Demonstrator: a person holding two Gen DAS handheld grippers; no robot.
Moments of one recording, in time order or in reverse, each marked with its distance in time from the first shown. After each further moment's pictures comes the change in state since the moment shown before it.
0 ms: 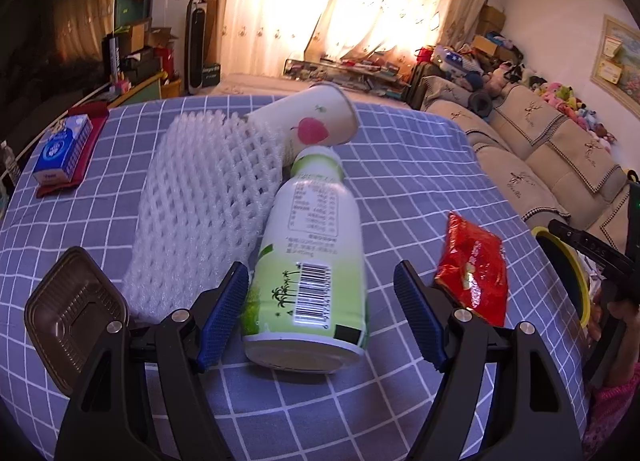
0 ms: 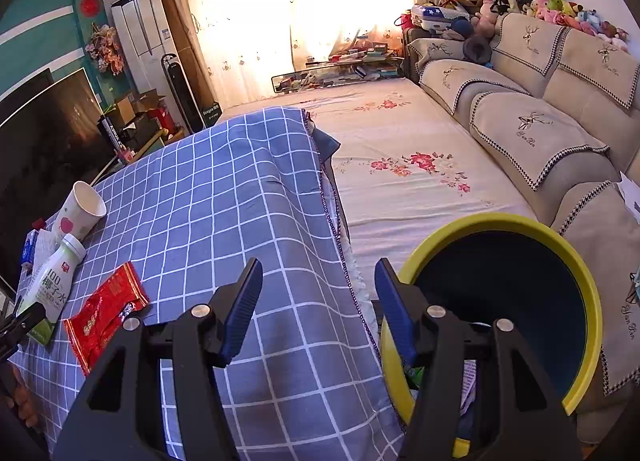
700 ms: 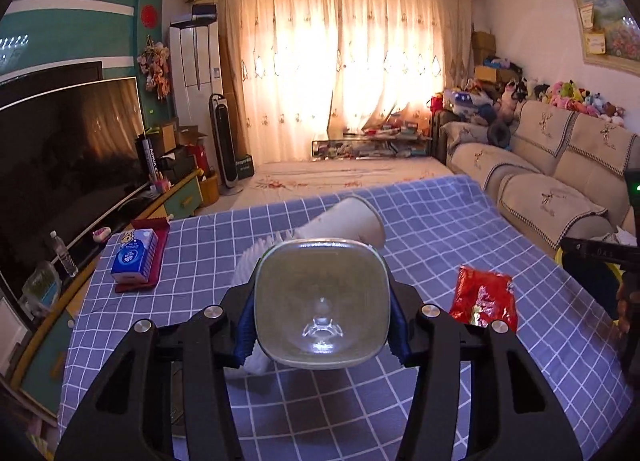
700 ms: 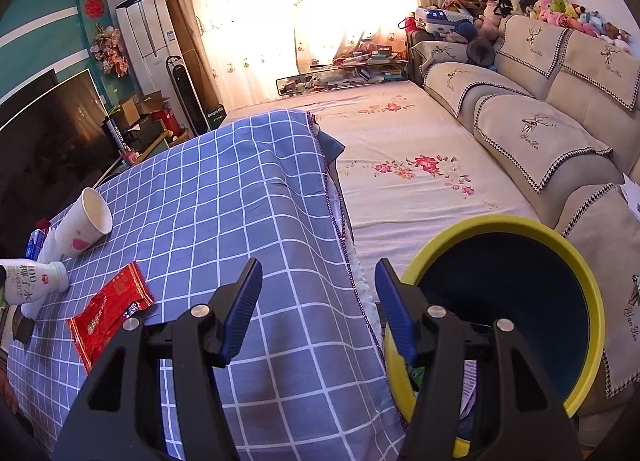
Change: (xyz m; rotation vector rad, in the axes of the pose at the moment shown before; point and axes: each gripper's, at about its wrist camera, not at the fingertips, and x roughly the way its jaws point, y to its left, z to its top) left arm -0.075 -0.031 0.011 0.179 -0.320 0.183; right arm -0.005 0.001 -0.001 -0.003 -0.014 0.018
